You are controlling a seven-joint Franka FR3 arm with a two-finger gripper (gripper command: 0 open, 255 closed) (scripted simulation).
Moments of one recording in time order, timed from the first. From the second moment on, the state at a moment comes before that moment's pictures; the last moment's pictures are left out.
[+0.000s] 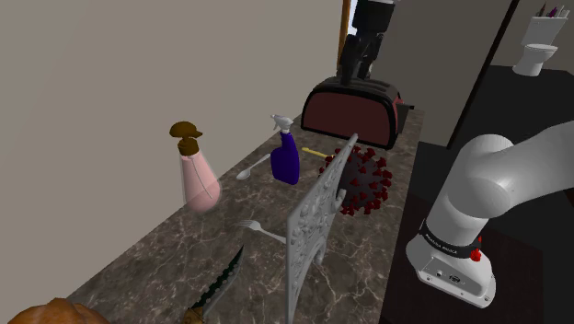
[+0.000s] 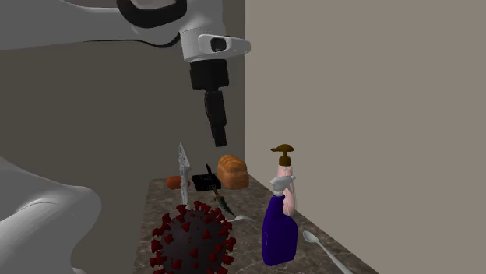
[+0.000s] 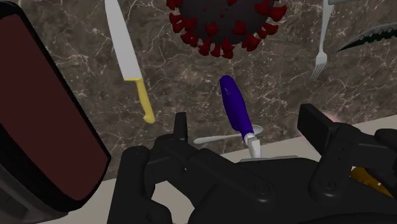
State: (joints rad) arm 0.02 -0.83 0.05 -2.27 0.10 1.58 0.01
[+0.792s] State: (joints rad) arm 0.04 -0.63 0.25 -2.22 0.18 1.81 0.22
